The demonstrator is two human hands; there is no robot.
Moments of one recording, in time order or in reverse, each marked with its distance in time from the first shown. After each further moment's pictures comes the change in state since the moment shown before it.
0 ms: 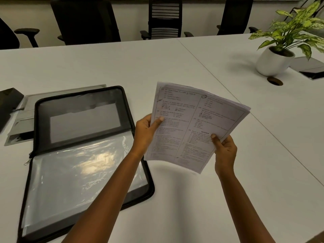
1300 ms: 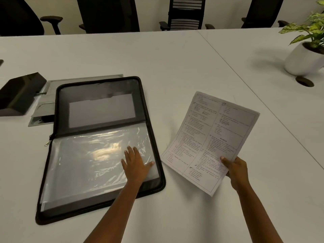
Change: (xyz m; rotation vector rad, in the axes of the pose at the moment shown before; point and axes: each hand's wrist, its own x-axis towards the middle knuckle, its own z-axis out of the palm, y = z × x) left_hand -0.067 -0.134 -0.058 1.139 -0.031 -0.520; right_hand -0.011 0.044 -0.034 -0.328 -0.153 0.453
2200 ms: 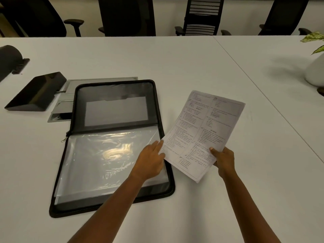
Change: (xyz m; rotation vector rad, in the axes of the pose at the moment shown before) left_hand -0.006 0.006 -0.049 0.391 0.284 0.742; right_hand 0.014 -0.034 0.076 0.044 -0.081 0.037
